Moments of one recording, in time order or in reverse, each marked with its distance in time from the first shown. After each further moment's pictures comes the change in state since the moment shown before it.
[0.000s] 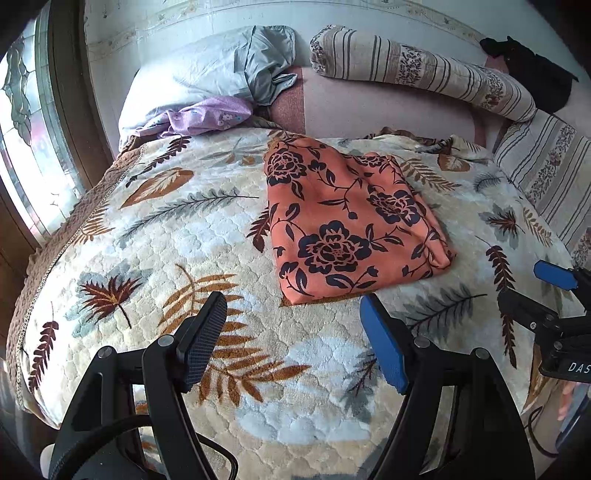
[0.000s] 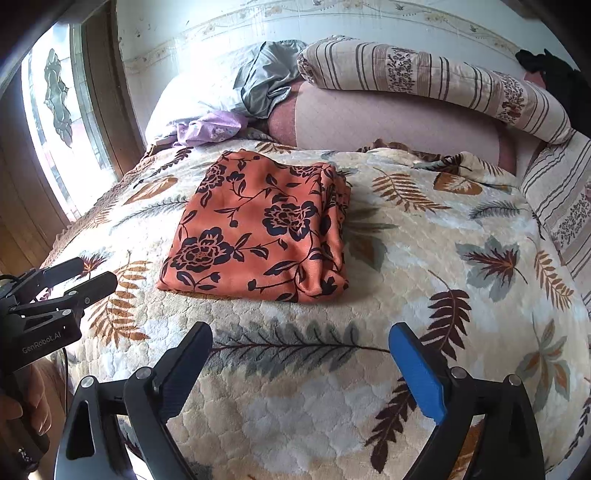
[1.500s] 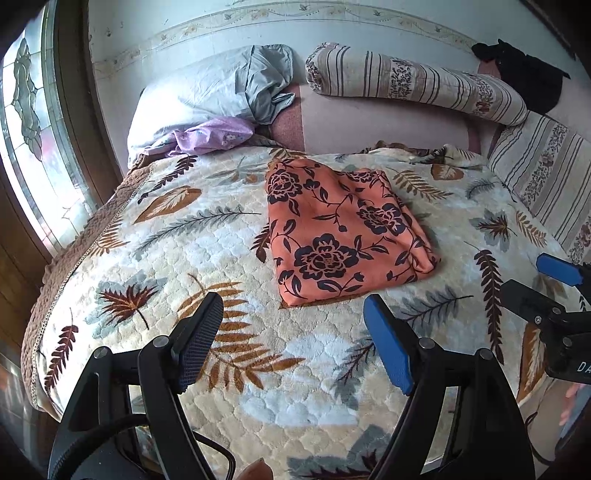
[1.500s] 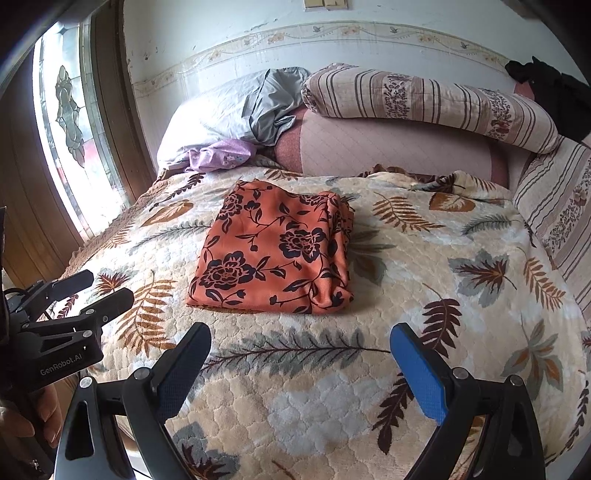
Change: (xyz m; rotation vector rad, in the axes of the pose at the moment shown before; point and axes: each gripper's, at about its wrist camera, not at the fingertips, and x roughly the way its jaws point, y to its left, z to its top) left arm -0.038 -0.012 -0.002 0.027 -0.055 0.029; right arm -0.050 0.007 0.000 0.019 -0.087 0.023
